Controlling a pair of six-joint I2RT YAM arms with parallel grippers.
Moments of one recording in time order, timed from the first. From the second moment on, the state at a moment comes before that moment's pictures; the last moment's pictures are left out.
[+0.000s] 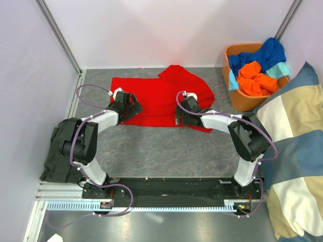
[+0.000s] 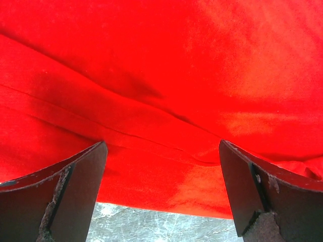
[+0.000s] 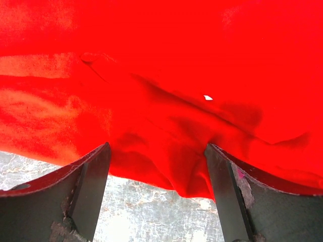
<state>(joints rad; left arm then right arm) -0.27 1.71 0.94 -0.04 -0.12 -0.72 0.57 1.83 1.06 -0.13 0.18 0.47</state>
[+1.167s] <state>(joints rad) -0.27 1.76 1.03 -0.07 -0.14 -0.72 0.65 1.82 0.98 -0.04 0.36 0.47</state>
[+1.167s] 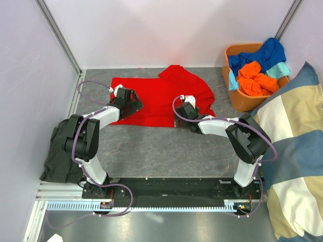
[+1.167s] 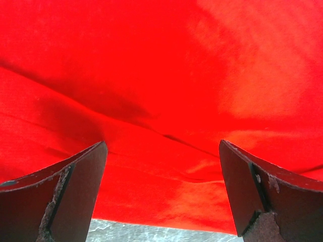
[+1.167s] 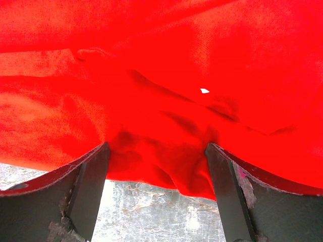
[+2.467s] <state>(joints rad) -0.18 1.88 1.20 -0.08 -0.19 -0.68 0.66 1.81 0.96 0.00 0.37 0.47</state>
